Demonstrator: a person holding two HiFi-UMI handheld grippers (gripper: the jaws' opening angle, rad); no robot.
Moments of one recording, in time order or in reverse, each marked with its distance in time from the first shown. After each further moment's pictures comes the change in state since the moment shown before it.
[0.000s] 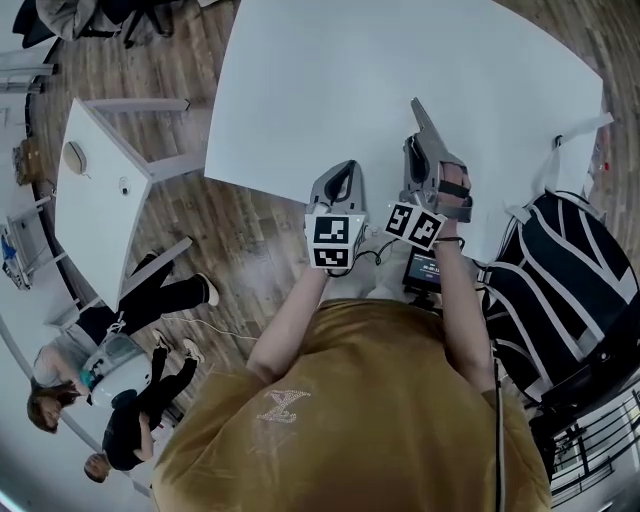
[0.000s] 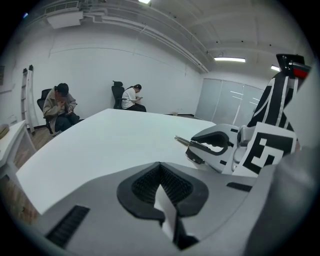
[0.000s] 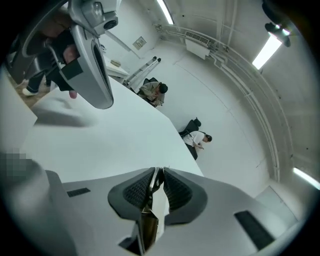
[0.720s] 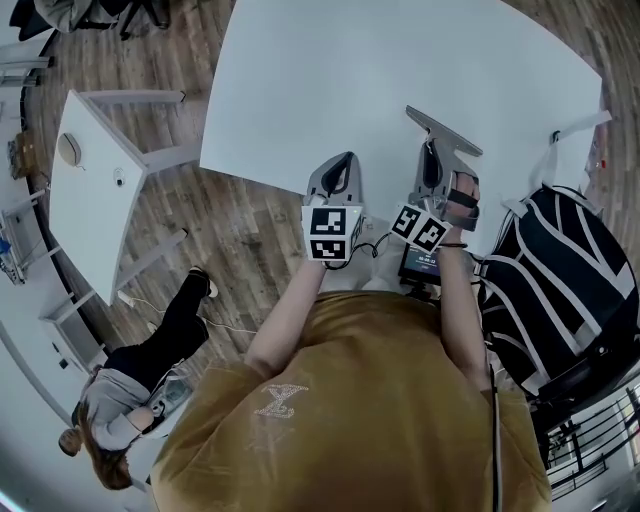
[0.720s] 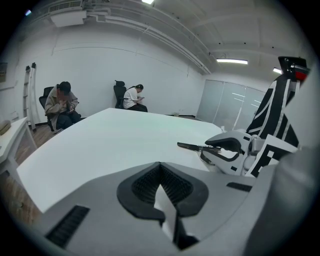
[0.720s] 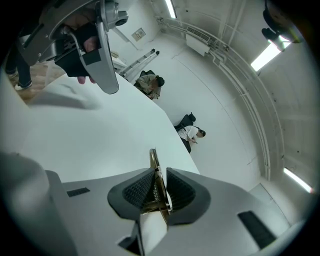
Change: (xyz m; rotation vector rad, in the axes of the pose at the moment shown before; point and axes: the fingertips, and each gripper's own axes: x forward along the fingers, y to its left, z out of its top) left arm -0.002 -0.001 0.001 -0.028 -0.007 0.008; right arm -0.022 -0.007 -0.035 -0.016 0.080 -0.083
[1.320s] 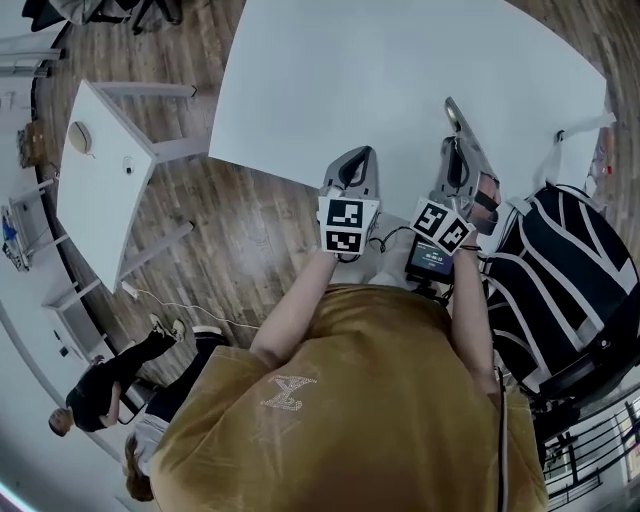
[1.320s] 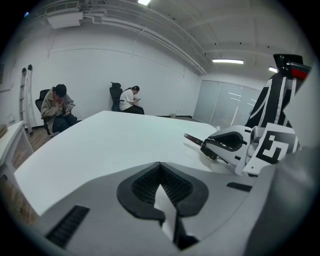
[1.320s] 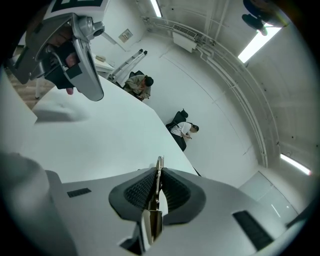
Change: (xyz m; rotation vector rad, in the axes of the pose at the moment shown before) left arm 0.002 -0.024 0.006 0.026 -0.013 -0.018; right arm -0.014 -0.037 -0.021 0.116 0.008 -0.027
